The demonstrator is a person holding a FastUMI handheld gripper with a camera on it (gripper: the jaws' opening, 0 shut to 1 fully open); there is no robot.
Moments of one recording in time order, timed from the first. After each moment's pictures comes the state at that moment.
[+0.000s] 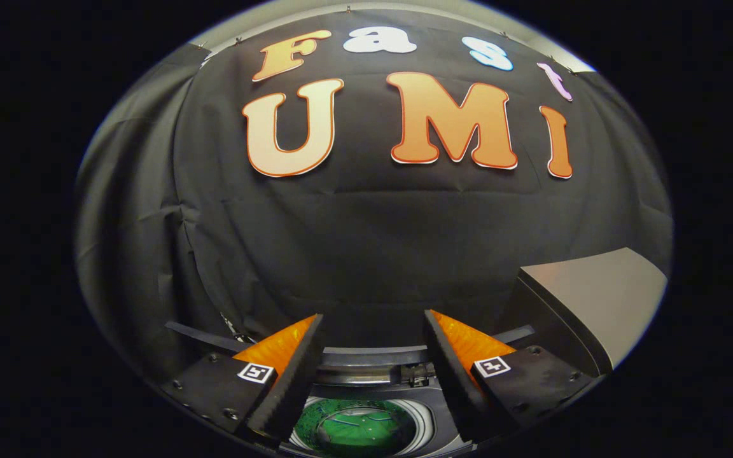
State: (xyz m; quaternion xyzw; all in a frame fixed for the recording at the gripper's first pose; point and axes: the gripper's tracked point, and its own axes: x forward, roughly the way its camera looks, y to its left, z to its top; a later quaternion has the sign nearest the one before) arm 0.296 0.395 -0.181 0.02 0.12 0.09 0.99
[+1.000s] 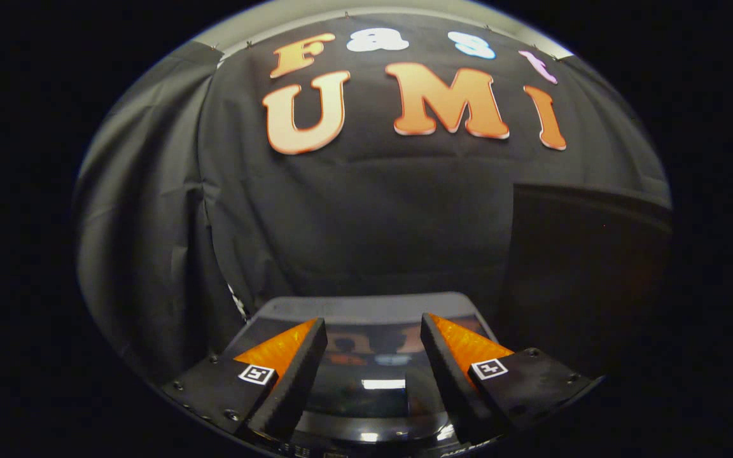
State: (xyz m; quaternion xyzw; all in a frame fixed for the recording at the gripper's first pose) arm 0.238 0.392 -0.337 0.04 0.14 0.11 0.98
